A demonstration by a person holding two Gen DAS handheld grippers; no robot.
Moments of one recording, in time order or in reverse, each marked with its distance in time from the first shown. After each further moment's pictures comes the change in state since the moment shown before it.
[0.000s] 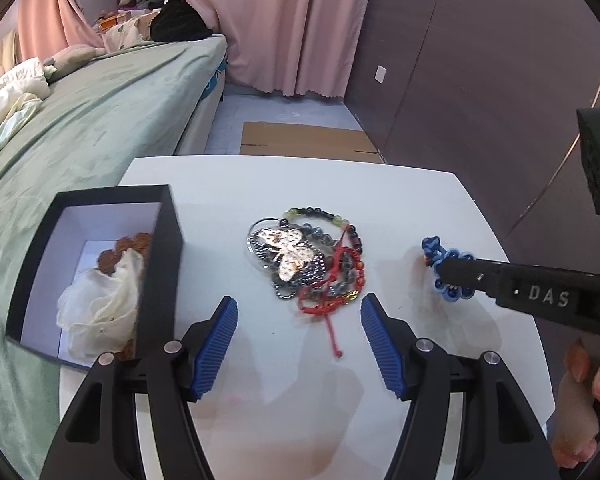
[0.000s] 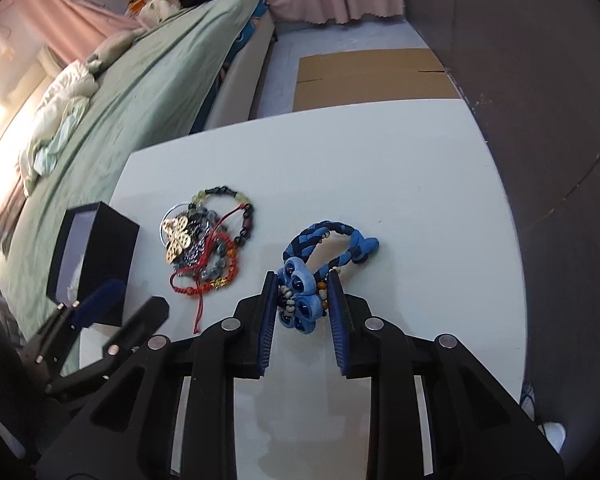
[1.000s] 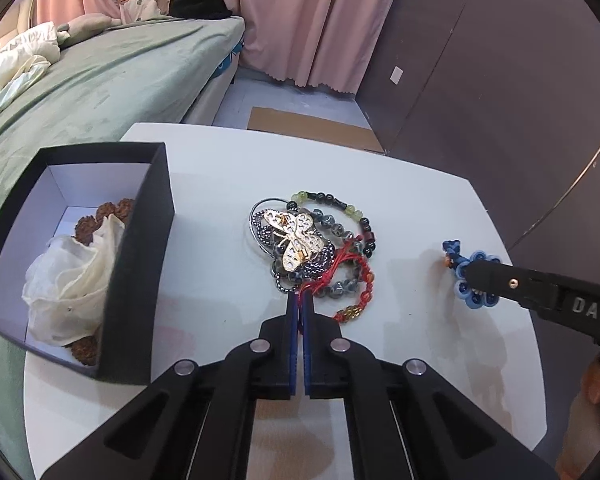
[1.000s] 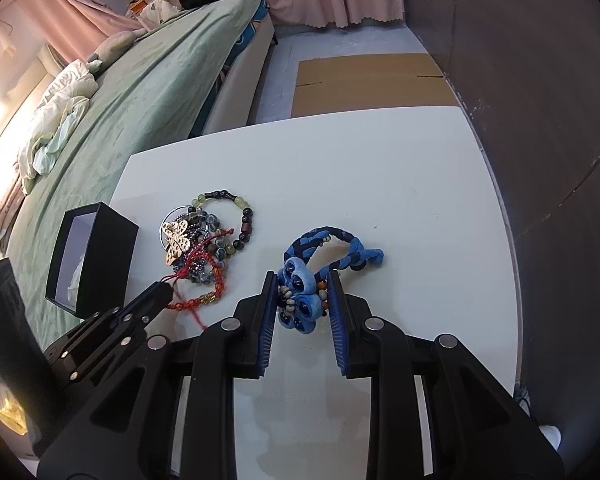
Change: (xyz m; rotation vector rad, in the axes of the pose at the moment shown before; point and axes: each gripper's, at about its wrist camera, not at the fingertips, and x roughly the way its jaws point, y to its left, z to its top) left arm 0.020 0.012 -0.006 -0.106 0.023 -0.025; right arm -0.004 0.004 0.004 -0.019 -0.011 -0.014
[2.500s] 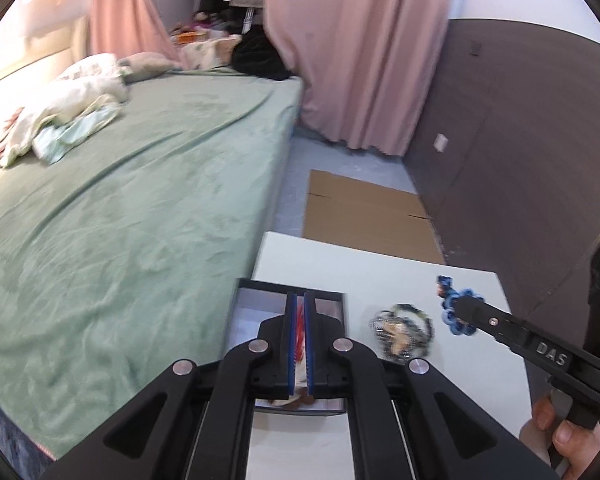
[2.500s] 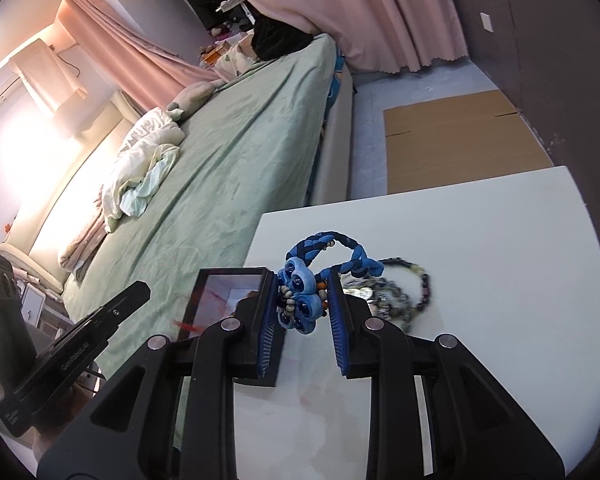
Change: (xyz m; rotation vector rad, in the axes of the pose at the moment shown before) left arm -0.133 0.088 0.065 -0.081 -0.167 0.157; right arm -0.032 0.092 0.020 0.008 -0.184 0.322
